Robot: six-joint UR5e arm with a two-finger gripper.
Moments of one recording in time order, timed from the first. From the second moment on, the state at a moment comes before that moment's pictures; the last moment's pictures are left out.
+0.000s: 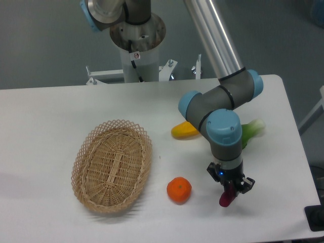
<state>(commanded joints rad) 2.52 -2.24 -1.52 -0.66 1.66 1.17</state>
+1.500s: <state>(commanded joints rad) 2.56 -2.03 -1.46 -0.69 1.66 1.19</state>
